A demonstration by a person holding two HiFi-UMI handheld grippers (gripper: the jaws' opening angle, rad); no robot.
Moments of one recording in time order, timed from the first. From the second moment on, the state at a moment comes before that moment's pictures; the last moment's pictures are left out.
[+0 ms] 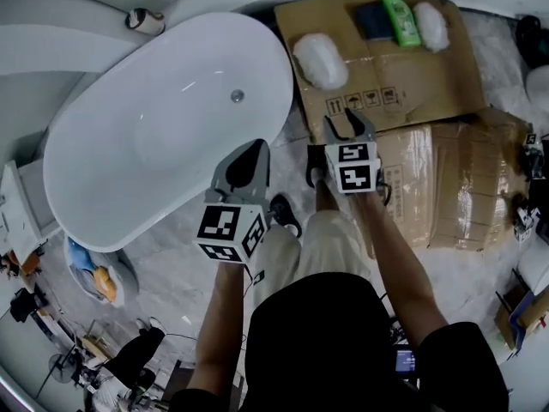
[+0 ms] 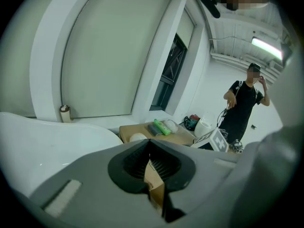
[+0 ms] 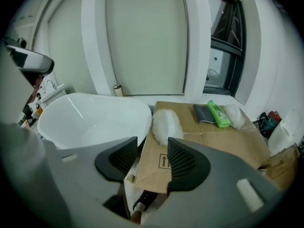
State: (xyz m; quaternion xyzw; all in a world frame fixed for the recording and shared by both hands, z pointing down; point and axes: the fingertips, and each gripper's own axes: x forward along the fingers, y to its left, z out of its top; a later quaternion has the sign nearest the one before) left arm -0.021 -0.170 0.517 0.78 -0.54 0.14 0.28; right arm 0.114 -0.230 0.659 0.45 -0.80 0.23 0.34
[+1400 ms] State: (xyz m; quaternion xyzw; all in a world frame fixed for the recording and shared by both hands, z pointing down) left arm -0.088 0.053 0.414 0.82 -0.52 0.06 0.23; right arm 0.032 0.030 0.461 0.45 -0.84 0.15 0.26
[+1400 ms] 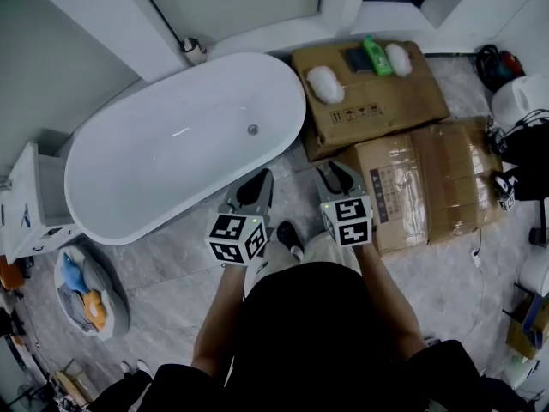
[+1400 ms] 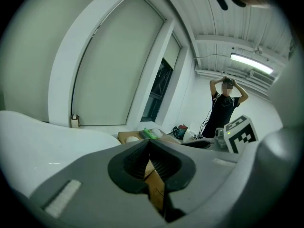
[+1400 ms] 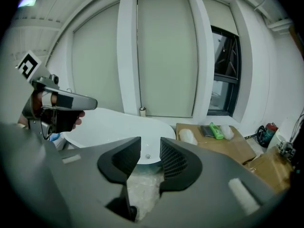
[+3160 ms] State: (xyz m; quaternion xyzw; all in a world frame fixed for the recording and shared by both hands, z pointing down) left arm -0.076 0.038 0.311 0.85 -0.51 0.01 0.15; right arm 0.035 0.028 0.302 0.45 -0.88 0.07 0.11
